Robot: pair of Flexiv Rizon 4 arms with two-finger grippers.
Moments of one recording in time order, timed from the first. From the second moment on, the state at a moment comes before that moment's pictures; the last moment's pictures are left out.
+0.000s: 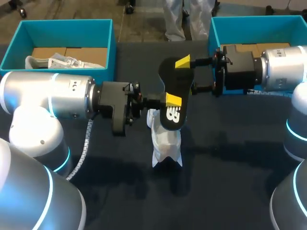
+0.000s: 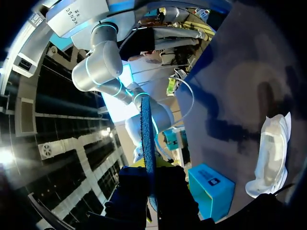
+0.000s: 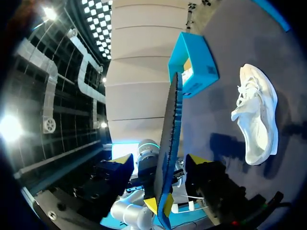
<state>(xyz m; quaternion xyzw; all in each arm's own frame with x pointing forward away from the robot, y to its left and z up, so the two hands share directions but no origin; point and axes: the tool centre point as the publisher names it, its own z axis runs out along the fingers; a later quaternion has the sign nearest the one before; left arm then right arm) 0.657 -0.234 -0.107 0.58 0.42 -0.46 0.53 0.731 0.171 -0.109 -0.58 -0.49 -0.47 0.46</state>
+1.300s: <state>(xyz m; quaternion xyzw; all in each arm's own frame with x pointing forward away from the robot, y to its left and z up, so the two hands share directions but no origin) 0.679 -0.191 -0.125 0.58 0.50 -0.42 0.48 0.733 0.161 -0.135 -0.58 -0.47 -0.47 0.47</state>
